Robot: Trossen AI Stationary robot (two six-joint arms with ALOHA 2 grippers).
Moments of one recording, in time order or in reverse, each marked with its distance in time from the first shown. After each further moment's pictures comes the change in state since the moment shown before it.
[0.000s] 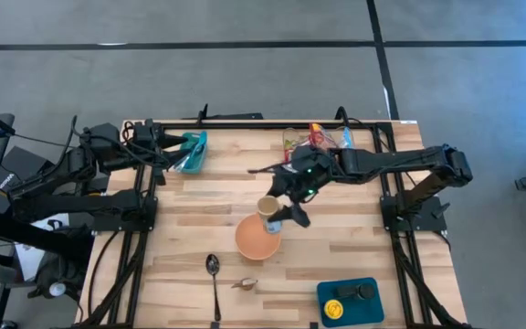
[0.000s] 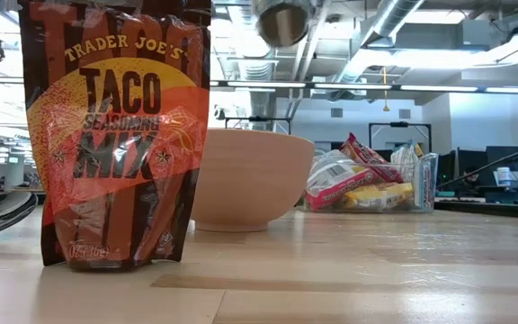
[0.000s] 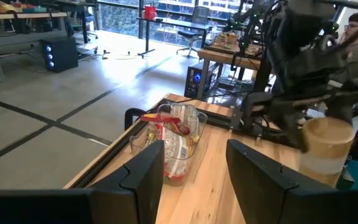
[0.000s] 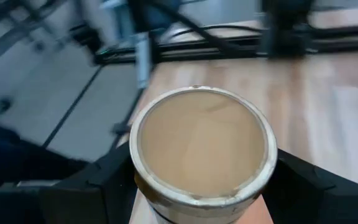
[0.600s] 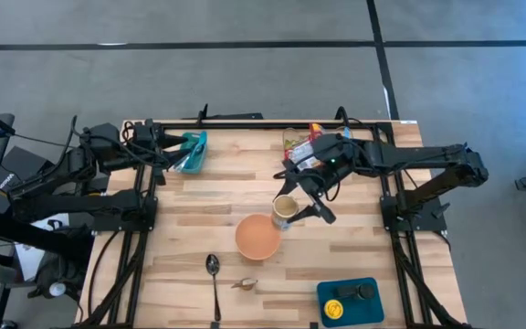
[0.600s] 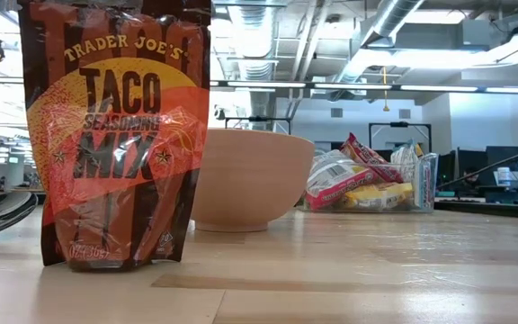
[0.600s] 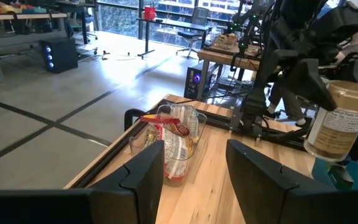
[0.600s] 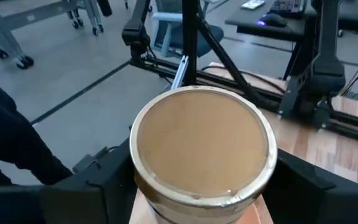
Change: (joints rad) left arm -0.001 0.000 0.000 0.003 0.000 0.000; right arm 0.000 -0.132 0.002 -0.044 -0.131 -0.304
